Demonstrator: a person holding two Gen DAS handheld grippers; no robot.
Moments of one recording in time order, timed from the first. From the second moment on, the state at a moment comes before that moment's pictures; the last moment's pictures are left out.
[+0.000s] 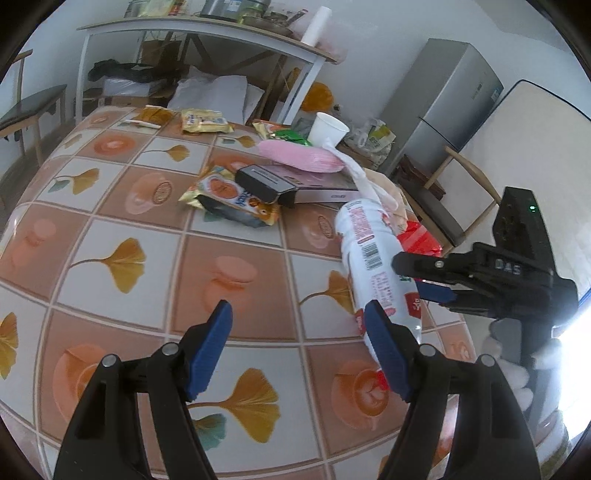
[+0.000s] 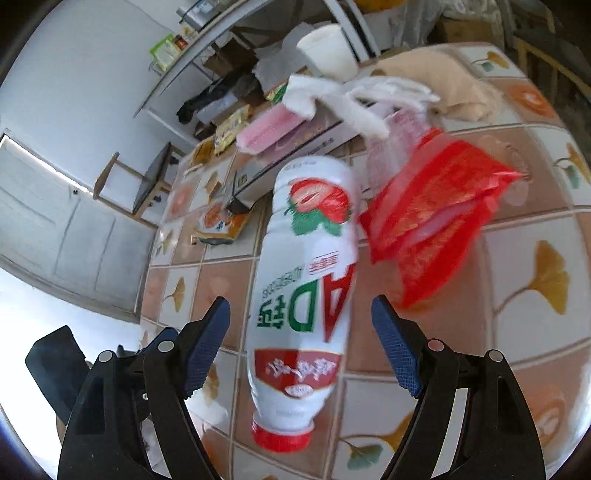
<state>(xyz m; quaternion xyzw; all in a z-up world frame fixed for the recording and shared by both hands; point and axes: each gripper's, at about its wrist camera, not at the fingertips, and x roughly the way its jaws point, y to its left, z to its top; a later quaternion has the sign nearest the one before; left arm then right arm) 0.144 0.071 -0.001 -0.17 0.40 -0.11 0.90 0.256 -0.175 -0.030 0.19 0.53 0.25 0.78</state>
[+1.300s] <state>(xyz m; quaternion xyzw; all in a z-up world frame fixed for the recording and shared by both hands) 0.250 -0.157 0.007 0.20 0.37 -0.24 0.88 0.130 -0.366 -0.054 0.32 0.49 0.14 0.80</state>
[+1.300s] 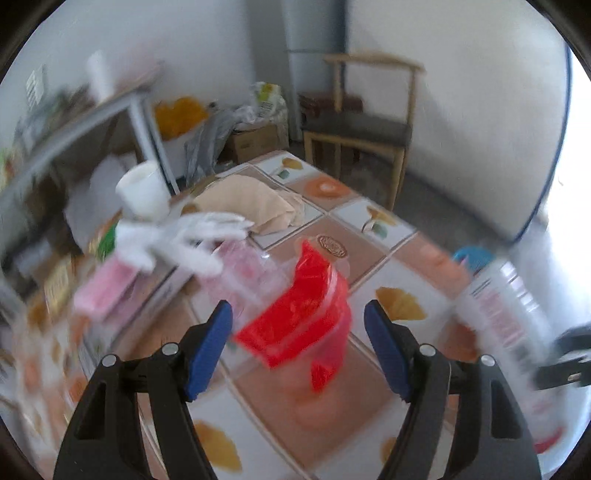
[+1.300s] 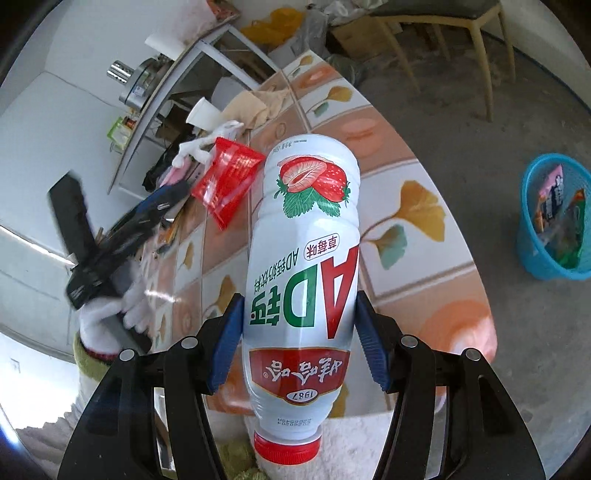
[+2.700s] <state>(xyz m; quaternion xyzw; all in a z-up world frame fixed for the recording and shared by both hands) 0.140 -0.085 -0.031 0.06 0.50 -0.23 0.84 0.120 -0.380 -0.061 0.35 0.49 0.13 0.79</state>
